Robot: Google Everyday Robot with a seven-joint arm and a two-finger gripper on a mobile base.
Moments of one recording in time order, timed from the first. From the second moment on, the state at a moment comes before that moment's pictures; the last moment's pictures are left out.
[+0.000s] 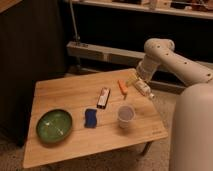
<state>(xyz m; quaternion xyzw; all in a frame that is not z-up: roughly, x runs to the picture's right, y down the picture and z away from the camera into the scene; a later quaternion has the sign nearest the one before) 0.173 -0.048 0.836 -0.28 0.04 0.56 0.78</state>
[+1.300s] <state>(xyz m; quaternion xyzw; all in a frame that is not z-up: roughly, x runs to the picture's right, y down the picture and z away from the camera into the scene) 0.120 -0.046 0.886 -0.21 -0.03 0.50 0.84</state>
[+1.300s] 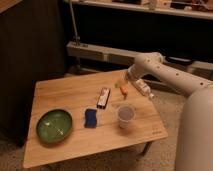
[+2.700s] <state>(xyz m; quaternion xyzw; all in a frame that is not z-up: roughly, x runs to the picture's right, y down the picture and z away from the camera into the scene) 0.125 0.001 0.979 -0.27 0.05 0.51 0.81</state>
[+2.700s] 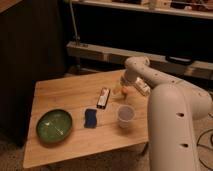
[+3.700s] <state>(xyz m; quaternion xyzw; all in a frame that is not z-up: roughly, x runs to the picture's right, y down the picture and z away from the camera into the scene) 0.130 0.009 0.975 -0.28 0.06 0.52 0.80</state>
